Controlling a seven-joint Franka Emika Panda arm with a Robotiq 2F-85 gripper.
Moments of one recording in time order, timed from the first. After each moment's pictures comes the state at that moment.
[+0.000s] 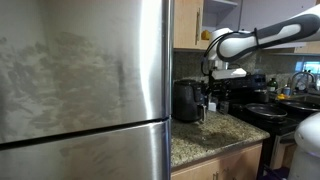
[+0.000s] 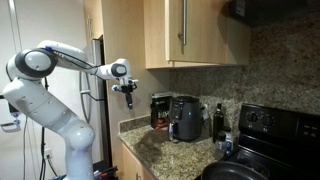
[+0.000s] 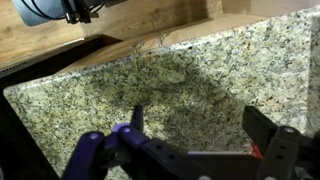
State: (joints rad) arm 0.16 -0.65 0.27 -2.44 0.03 1.85 0.63
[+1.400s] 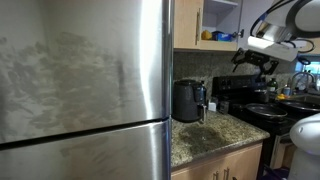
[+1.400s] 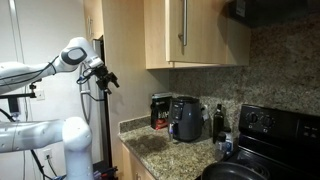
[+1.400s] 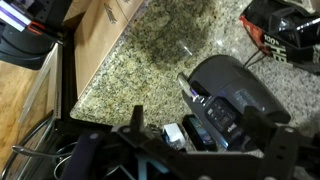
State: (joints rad) arm 0.03 -1.38 0.32 -2.52 0.10 1.69 1.15
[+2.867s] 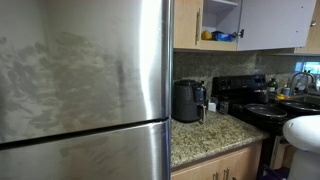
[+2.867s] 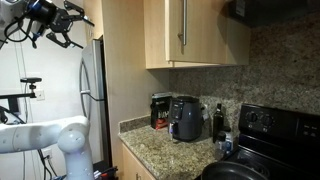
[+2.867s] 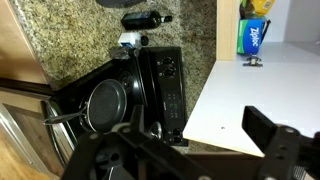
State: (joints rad) arm -0.23 -1.51 -0.28 -2.05 -0.10 1.66 1.36
